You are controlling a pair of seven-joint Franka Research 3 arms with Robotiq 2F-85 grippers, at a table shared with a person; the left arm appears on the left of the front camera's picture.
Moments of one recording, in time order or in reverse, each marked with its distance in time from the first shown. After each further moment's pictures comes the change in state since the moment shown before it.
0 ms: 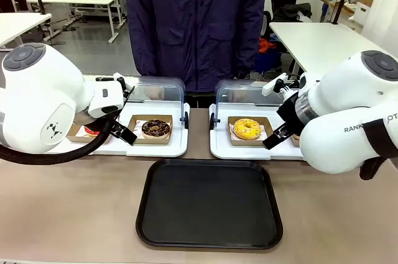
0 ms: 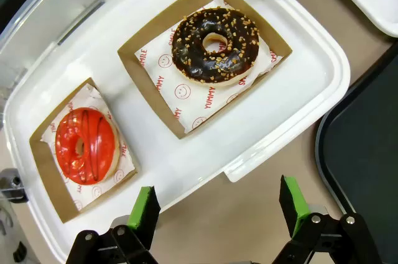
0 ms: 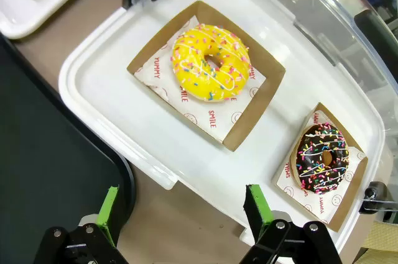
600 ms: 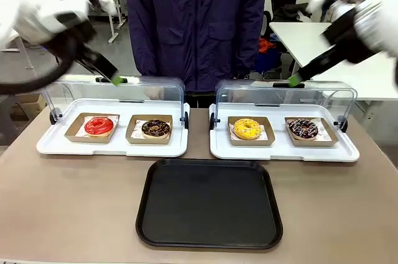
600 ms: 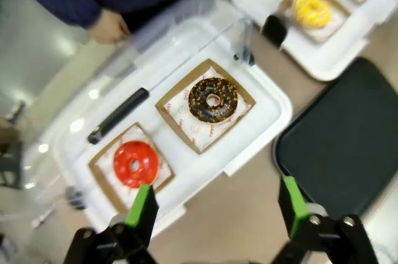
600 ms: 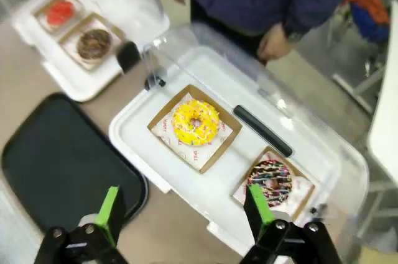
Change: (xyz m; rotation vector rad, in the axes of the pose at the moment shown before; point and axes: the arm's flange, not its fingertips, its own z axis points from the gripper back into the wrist) left arm 0.074 0.049 0.168 -0.120 -0.091 -0.059; right arm 0.056 -0.088 0.164 0.170 -0.174 -0.022
